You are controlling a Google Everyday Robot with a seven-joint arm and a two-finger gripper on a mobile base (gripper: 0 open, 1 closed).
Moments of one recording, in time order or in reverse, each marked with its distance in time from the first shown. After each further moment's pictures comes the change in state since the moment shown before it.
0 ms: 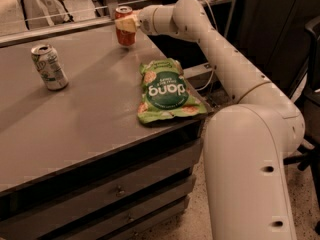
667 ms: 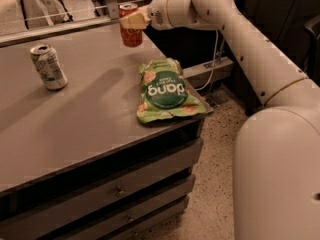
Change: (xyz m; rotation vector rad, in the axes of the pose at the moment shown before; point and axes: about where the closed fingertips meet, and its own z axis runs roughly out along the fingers) arm -0.021 0.045 -0.071 -0.143 0.082 0.006
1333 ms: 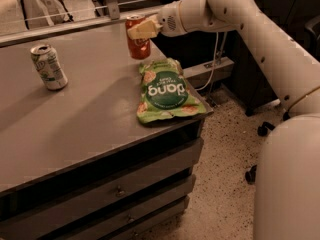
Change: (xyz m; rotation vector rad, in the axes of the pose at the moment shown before) arm 0.025 0.034 -0.043 -0.087 0.097 0.054
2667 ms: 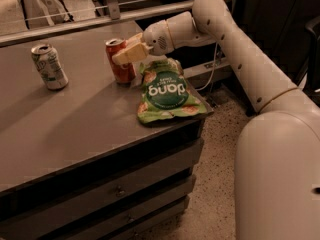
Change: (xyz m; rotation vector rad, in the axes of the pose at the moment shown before) arm 0.038 0.077 0.036 -0.414 0.019 -0.104
